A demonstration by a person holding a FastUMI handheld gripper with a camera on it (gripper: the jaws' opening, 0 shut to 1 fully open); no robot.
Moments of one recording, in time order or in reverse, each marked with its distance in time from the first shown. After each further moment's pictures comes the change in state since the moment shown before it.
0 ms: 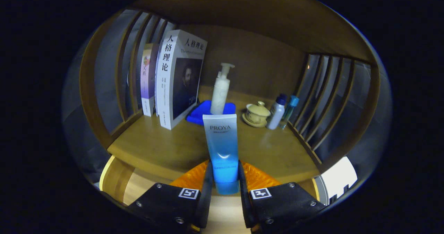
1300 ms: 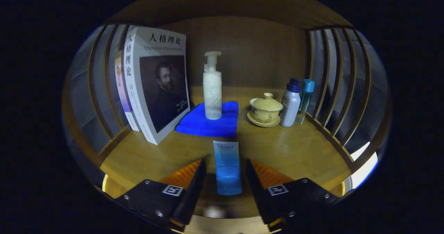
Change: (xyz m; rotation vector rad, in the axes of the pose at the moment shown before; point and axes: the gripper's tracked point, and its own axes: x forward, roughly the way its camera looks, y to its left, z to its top) arm 0.058 -0.010 -0.002 0.209 -0.011 0.096
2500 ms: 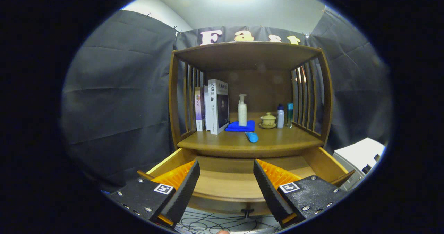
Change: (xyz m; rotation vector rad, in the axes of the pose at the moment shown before) arm -0.280 0.060 -0.091 0.000 -0.321 0.145
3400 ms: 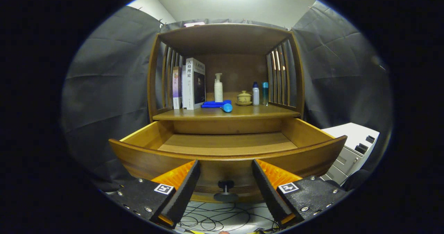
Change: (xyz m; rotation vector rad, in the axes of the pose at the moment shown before) arm -0.017 -0.050 -0.093 0.000 0.073 -0.201
